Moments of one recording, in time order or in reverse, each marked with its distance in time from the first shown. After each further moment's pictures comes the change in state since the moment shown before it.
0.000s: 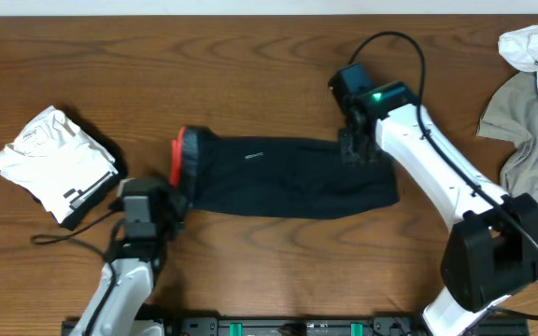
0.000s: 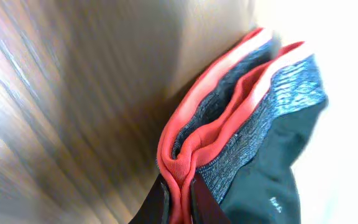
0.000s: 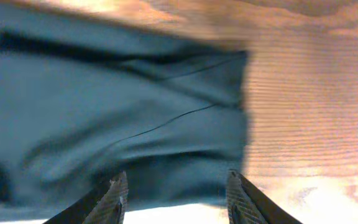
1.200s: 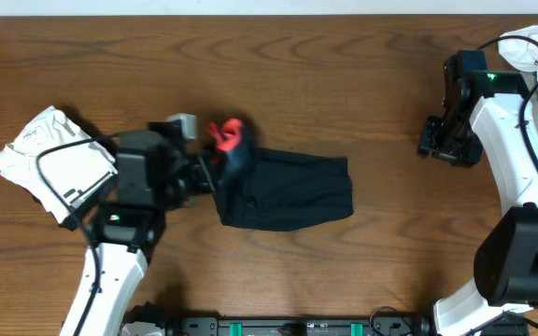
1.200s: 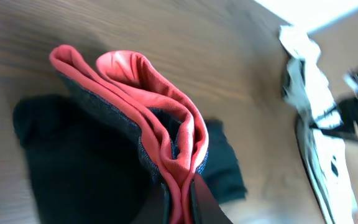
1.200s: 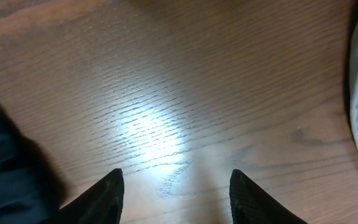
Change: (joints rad) left arm -0.215 -0.051 0.439 -0.346 0.406 0.689; right arm -0.427 -0.039 0.000 -0.103 -0.105 -0.034
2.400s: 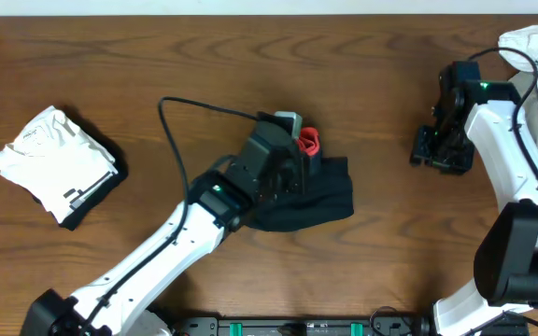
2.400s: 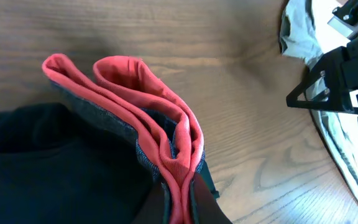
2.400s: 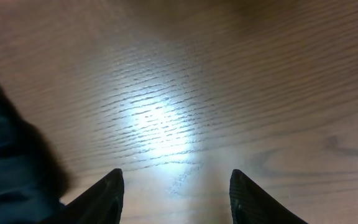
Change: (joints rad) left arm -0.507 0.336 0.224 0.074 -0.356 -0.110; right arm 0.000 0.000 -0.097 0.068 -0.069 -0.049
